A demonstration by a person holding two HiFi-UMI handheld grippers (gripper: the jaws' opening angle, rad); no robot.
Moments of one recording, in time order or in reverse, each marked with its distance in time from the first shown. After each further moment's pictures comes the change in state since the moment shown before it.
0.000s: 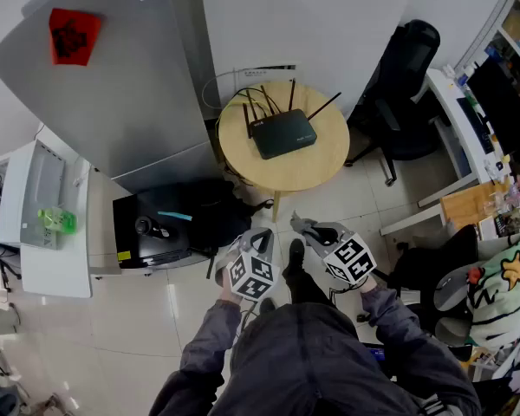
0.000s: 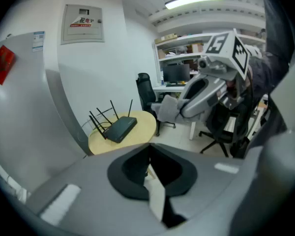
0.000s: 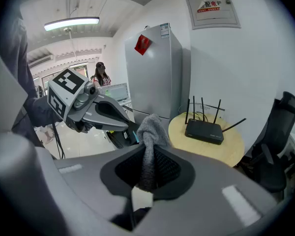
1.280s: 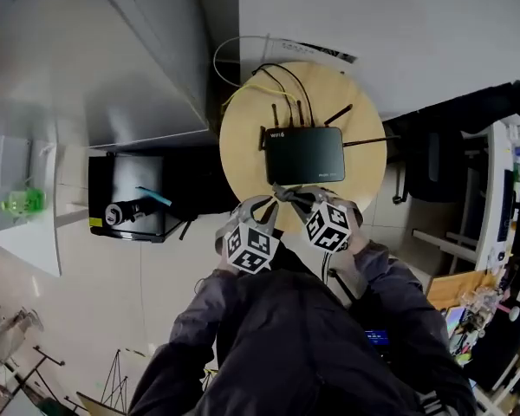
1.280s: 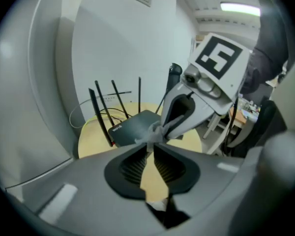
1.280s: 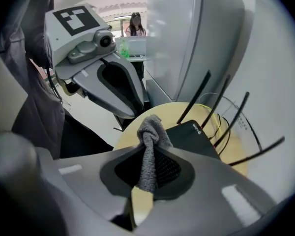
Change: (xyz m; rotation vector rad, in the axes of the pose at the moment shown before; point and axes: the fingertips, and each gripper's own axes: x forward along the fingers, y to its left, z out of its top) left arm 0.229 0.179 0.059 -0.369 0.022 0.018; right arm 0.221 -0.231 0.047 -0.616 0.425 0.319
